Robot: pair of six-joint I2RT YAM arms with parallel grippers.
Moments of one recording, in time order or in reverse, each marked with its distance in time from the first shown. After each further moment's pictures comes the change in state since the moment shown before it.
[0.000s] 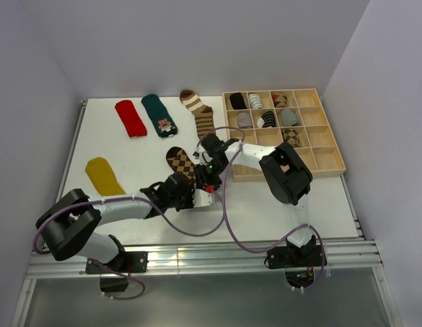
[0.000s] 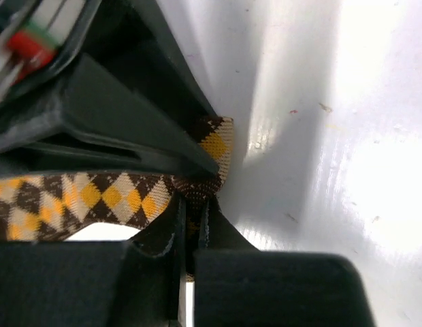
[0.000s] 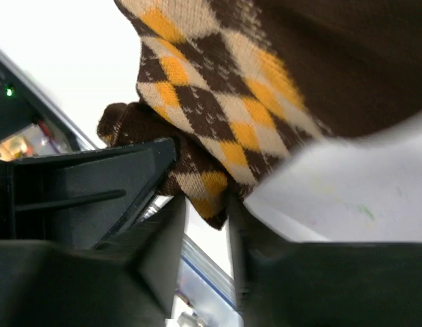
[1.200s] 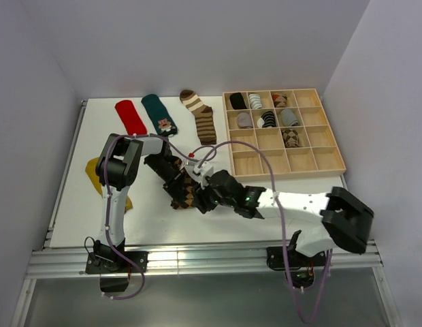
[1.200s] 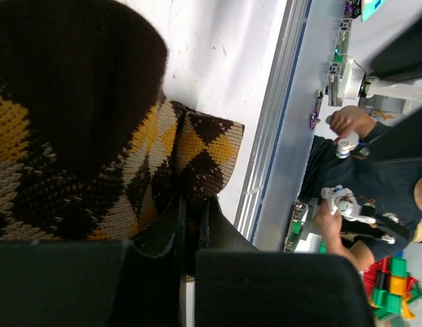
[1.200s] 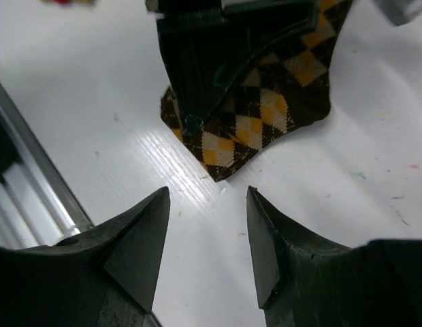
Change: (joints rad) left arm 0.533 0.842 0.892 -1.434 0.946 0.170; right arm 0.355 -0.739 -0.687 0.739 0.666 -0.090
